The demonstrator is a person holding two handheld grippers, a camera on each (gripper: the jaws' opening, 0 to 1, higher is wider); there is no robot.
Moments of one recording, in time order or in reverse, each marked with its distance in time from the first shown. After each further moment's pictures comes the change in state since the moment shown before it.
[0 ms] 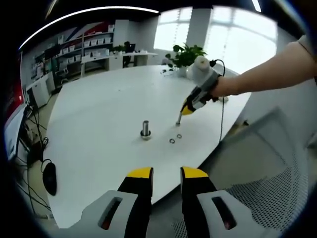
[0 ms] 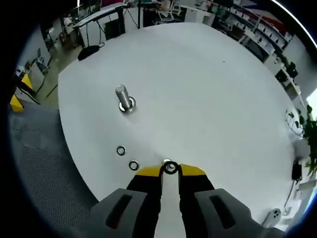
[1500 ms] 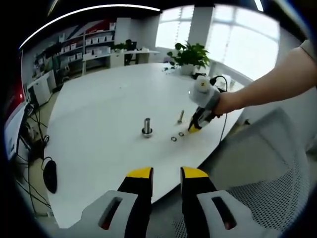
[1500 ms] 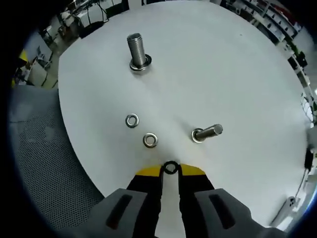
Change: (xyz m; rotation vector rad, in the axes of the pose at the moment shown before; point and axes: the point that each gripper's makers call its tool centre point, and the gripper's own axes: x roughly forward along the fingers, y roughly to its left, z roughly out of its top) left arm 0.001 0.003 -0.003 -0.013 0.013 0.013; right arm 0.028 0.037 -0.052 0.073 0.101 0.068
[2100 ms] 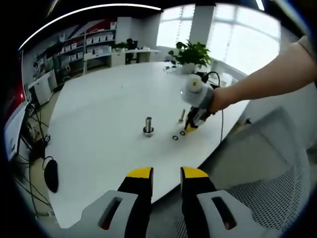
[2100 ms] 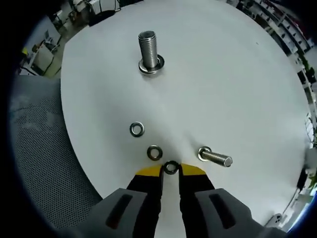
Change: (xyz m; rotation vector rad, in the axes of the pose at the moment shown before) left arm 0.000 0.002 -0.002 0.003 0.013 0.011; right arm 0.014 0.009 0.013 -0.152 0.083 0.025
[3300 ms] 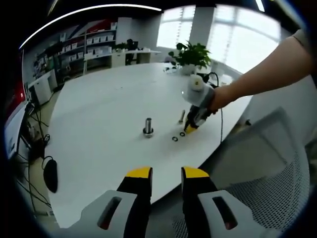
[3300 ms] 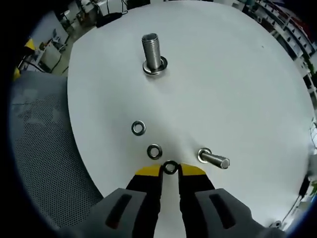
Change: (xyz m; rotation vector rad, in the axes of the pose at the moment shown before) left arm 0.000 0.000 0.001 -0.007 -0.008 -0.002; right arm 0.001 -0.002 0.002 -0.050 0.011 0.076
